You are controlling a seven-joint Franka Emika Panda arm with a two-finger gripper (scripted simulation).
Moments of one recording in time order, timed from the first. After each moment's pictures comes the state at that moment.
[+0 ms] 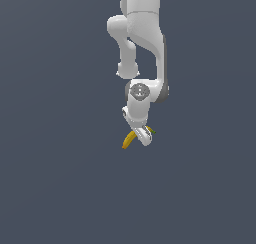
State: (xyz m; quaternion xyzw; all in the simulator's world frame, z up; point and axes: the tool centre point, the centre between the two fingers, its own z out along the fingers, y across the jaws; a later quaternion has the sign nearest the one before) arm -0.046 0.041 0.024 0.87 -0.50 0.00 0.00
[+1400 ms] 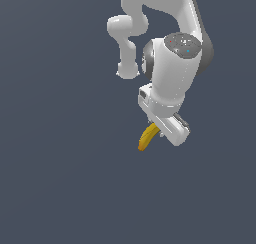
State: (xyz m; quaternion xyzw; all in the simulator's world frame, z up) arm 0.046 0.101 0.215 0.87 -0.50 0.00 0.00
